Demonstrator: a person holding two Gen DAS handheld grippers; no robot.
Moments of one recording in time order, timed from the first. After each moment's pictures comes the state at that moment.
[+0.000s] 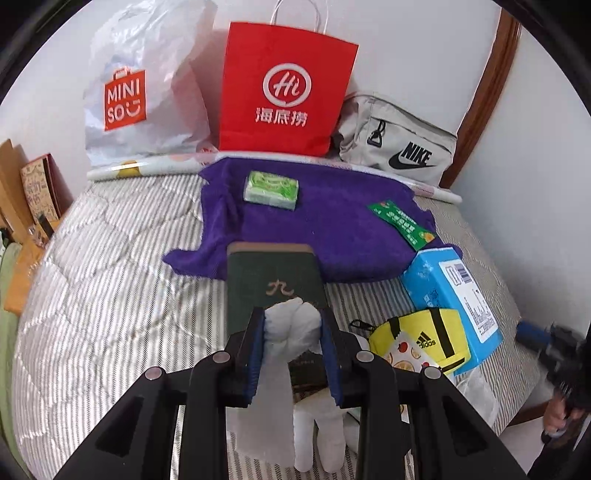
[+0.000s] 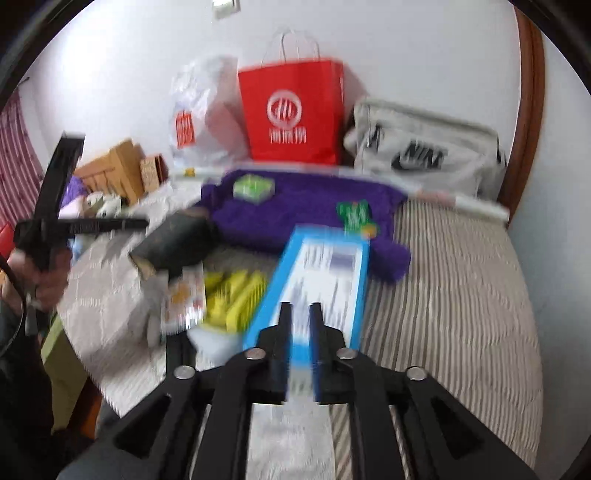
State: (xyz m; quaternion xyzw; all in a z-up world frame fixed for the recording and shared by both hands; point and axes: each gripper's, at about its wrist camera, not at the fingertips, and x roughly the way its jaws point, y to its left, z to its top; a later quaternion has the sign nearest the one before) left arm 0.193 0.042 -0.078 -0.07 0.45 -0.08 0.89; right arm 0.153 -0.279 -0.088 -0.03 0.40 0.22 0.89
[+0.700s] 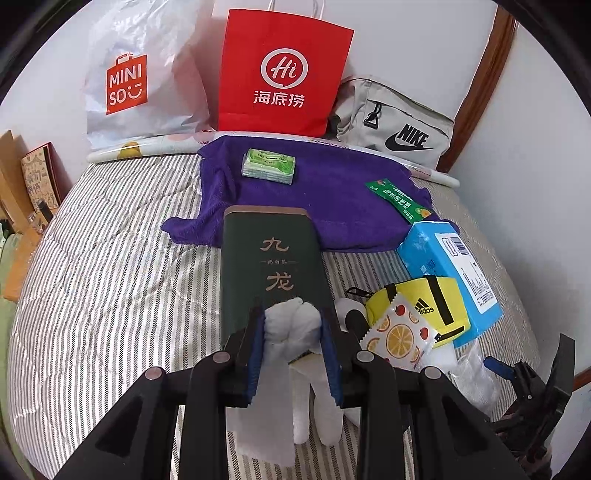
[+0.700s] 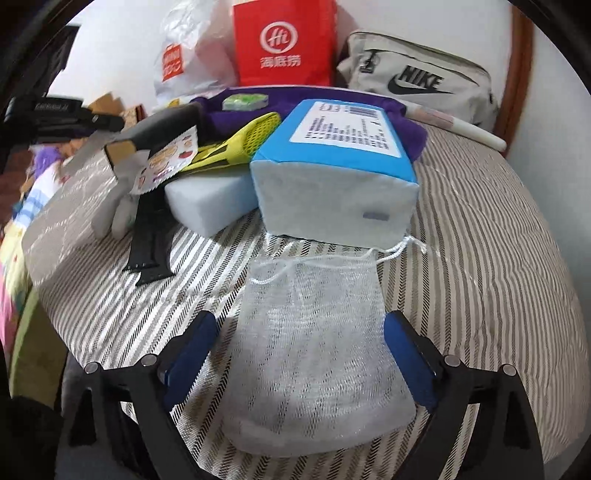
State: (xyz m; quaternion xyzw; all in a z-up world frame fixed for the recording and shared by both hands) left arm 0.168 0.038 -0.085 -0.06 0.46 -0.07 0.88; right arm 0.096 -0.260 -0.182 -0.04 0.44 0.17 0.88
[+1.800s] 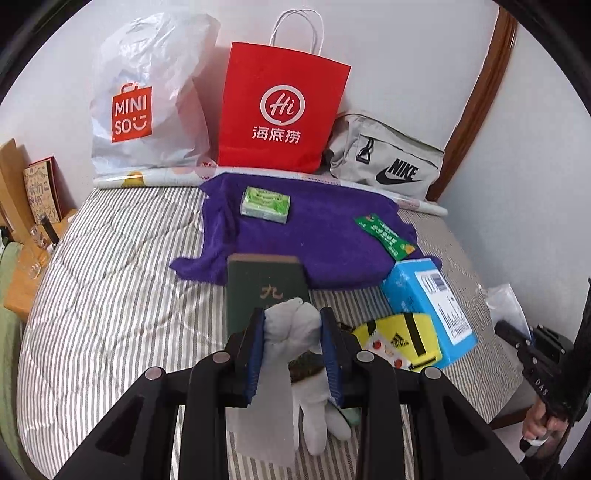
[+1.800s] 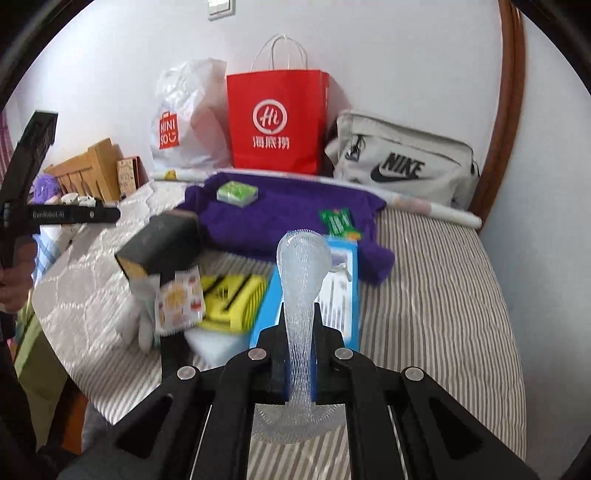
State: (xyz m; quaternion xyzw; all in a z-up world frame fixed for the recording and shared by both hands) left arm 0.176 0.047 -0.043 -0.08 0.43 -0.08 0.90; right arm 0.141 -0.256 -0.066 -0.05 0.36 0.17 0.92
